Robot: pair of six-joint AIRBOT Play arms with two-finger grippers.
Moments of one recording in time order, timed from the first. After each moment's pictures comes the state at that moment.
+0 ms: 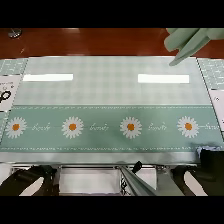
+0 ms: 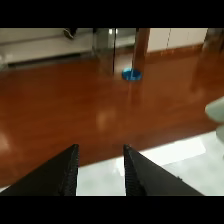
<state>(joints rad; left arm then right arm) -0.26 -0.92 2.03 1.47 -1.22 -1.55 -0.16 -0.84 1.78 -1.34 0.78 1.44</state>
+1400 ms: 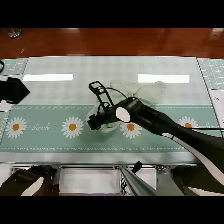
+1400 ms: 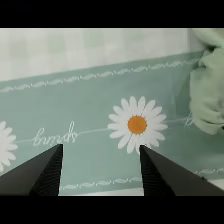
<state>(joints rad) -0.26 -0.84 1.40 1.67 -1.65 -1.64 0.89 -1.46 1.18 -1.24 0.75 1.71</state>
